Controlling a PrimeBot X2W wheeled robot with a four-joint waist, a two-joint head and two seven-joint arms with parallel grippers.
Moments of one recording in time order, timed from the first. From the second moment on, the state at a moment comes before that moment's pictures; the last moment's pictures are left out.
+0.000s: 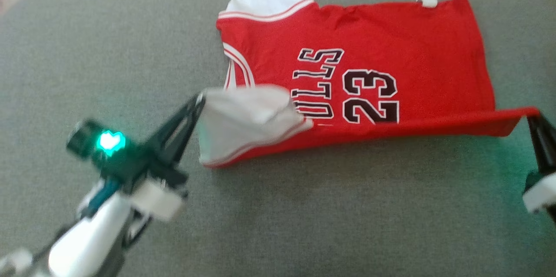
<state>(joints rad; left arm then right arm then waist) -0.35 0.47 -0.58 0.11 -0.30 -0.07 -0.23 -0.11 -0.55 0.14 0.33 0.49 0.13 -0.14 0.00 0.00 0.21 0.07</state>
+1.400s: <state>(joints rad) -0.34 0.17 -0.48 0.54 -0.34 0.04 -0.26 -0.30 -0.51 0.31 0.51 0.57 0.13 -0.25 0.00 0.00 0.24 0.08</state>
